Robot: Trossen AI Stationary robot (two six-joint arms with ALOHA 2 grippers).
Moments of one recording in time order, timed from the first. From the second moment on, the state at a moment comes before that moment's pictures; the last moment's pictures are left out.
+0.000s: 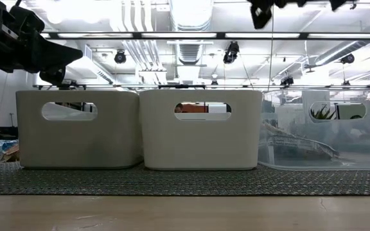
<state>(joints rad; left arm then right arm) -0.03 0.04 0.01 0.04 -0.12 -0.06 -0.05 1.03 0.75 0.16 -0.18 0.09</state>
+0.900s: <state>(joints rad) -0.03 0.04 0.01 0.04 -0.12 -0.06 -0.11 0.55 0.33 0.20 -0.18 0.10</state>
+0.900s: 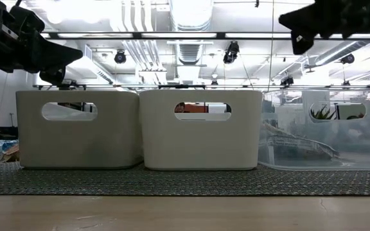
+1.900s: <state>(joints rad) -0.03 0.04 0.01 0.04 -0.12 -0.06 -0.11 0.21 0.02 0.22 -0.18 0.07</state>
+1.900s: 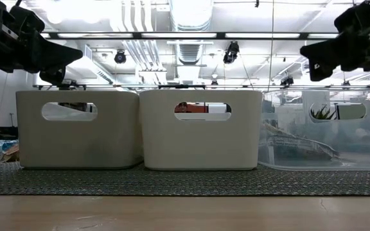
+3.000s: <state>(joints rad) -0.03 0.04 0.01 0.04 -0.12 -0.06 -0.11 0.21 0.01 0.21 -0.18 0.01</state>
